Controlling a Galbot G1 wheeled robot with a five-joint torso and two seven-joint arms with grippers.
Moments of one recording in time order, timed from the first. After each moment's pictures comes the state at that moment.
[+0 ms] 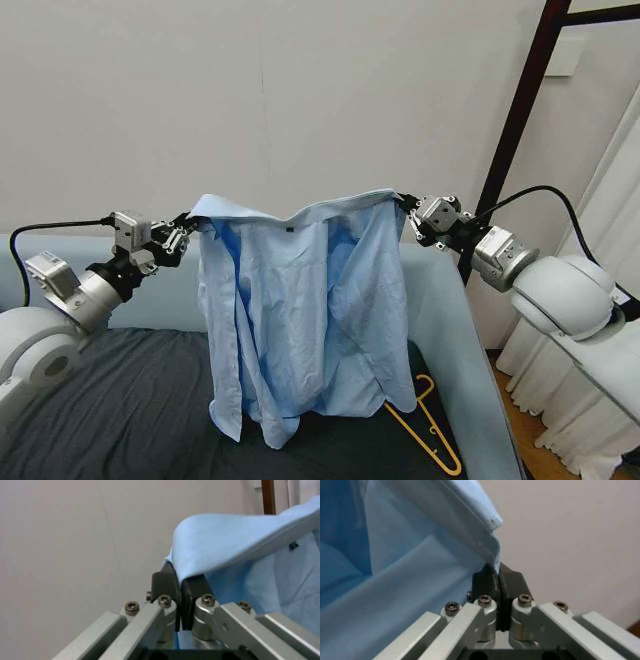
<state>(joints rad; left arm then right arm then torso) 1.03 -0.46 -0.64 -2.09 -0.97 0.09 0.05 -0.37 0.64 -0.06 2.09 0.41 -0.49 0.12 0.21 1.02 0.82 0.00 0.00</state>
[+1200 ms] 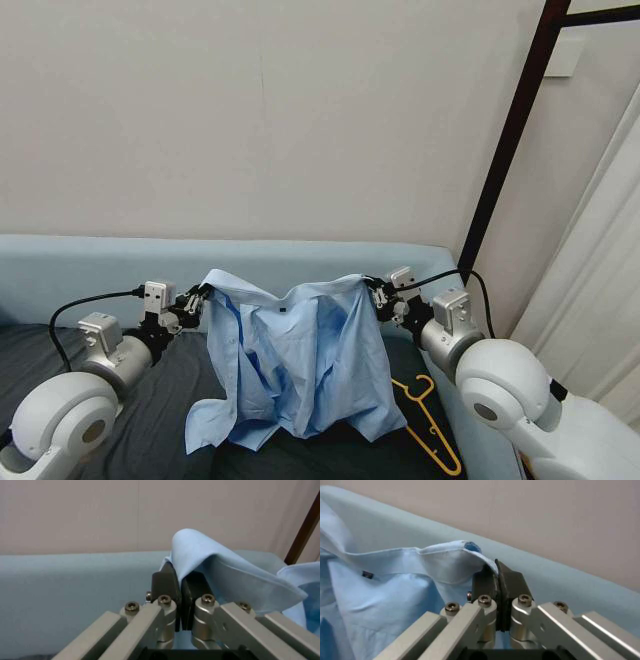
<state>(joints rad) 1.21 -0.78 -0.63 -2.18 -0.93 0.35 -0.15 -0.63 0.87 -0.06 2.16 0.83 -0.57 0.32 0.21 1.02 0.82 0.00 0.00</state>
